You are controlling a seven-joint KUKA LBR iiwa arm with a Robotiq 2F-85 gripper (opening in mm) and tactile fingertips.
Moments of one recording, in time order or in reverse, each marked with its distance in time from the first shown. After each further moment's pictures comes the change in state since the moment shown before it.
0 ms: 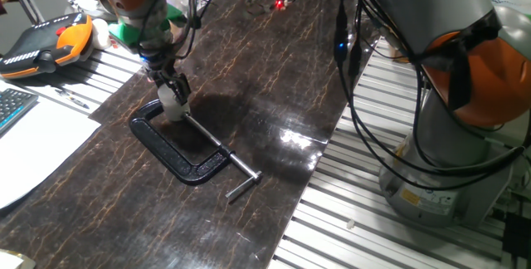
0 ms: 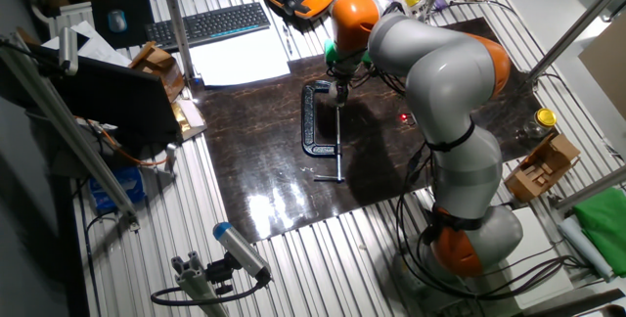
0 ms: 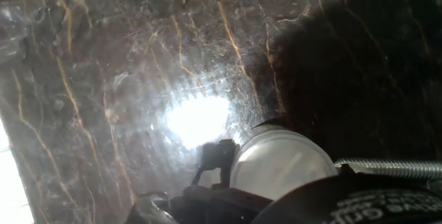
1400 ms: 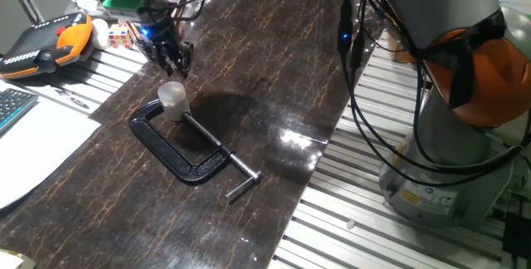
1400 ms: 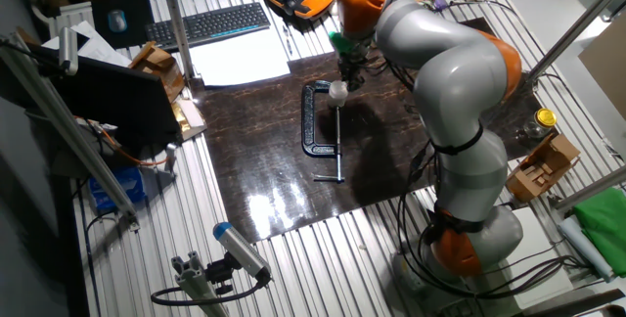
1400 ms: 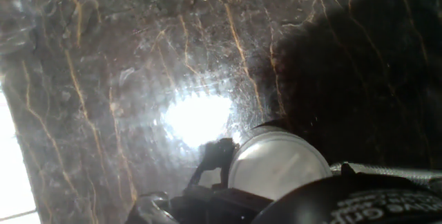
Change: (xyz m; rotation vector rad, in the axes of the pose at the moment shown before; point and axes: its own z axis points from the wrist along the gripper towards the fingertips) arm -0.023 -0.018 -0.073 0.084 -0.033 -0.434
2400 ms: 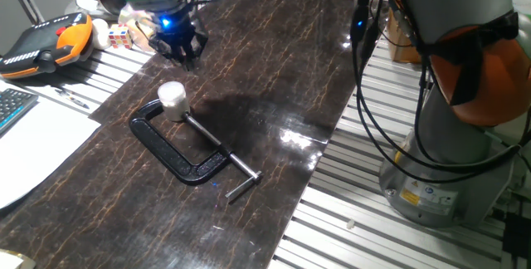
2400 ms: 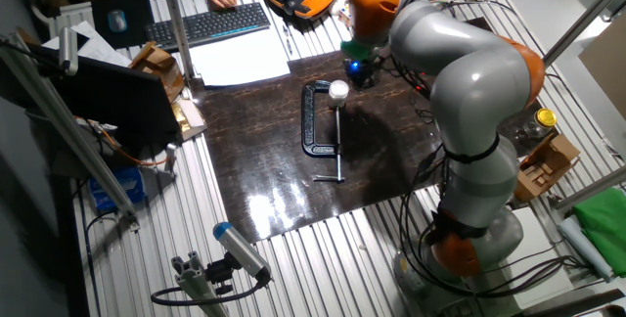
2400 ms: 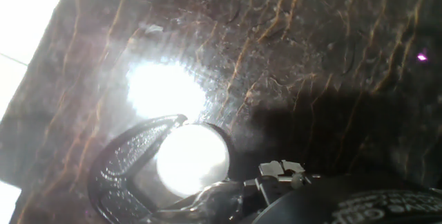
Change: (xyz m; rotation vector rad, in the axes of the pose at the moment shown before) arm -0.010 -0.033 -0.022 -0.034 -0.004 -0.350
